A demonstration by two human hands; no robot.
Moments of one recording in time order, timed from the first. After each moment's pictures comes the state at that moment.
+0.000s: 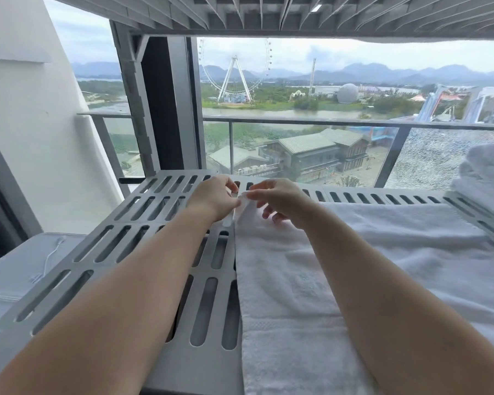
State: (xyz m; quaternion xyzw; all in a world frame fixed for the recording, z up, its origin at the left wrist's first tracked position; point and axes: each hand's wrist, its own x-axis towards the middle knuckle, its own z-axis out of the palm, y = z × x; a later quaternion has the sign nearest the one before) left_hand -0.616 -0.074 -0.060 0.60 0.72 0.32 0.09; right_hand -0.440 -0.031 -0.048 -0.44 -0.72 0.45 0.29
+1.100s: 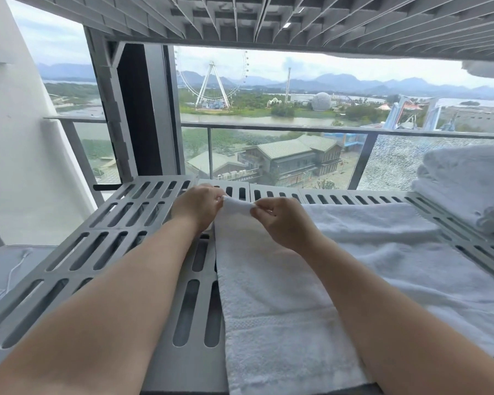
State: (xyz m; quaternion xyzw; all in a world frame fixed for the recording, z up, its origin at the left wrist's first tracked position) left_hand -0.612 -0.069 -0.074 0.69 0.68 0.26 -0.04; right_hand -0.388 -0.071 -0.071 -0.40 -0.83 0.13 0.36
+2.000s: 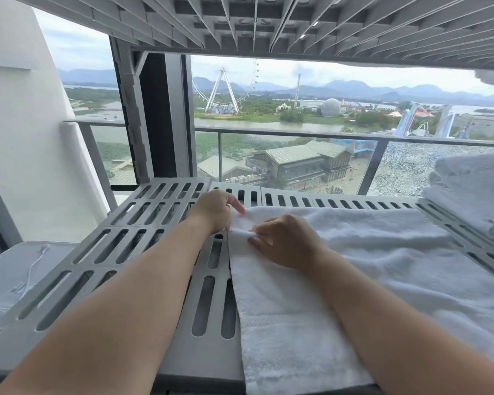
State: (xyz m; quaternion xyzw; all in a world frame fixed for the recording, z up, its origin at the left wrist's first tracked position) left_hand -0.605 -0.091 -0.067 0.66 0.67 0.32 0.10; right_hand -0.397 -0.099 -0.078 -0.33 -0.92 -0.10 0.20
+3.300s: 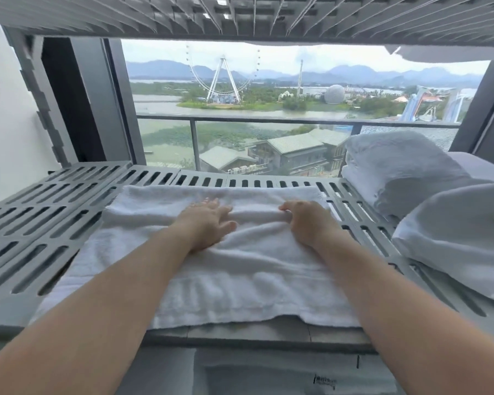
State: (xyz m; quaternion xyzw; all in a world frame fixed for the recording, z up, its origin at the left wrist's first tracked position) left_hand -0.353 -0.094 -0.089 0.71 0.70 0.04 0.02; right_hand -0.109 -0.030 -0.092 -0.54 -0.82 0.00 0.17
